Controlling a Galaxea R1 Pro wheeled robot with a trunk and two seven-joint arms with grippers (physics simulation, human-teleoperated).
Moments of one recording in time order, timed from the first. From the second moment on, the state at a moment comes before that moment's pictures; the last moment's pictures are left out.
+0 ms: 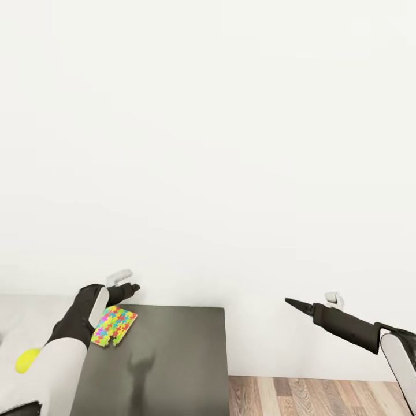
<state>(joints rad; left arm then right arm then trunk) -0.73 0.06 0.28 -0.79 0.18 0.69 0.02 -0.23 -0.28 -0.27 -1.51 -0.60 0.95 0.67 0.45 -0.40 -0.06</state>
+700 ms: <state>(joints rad) -0.75 0.06 0.27 -0.74 0.14 0.58 0.05 -0.16 -0.34 -0.26 -1.56 -0.59 0.91 0.72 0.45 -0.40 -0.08</state>
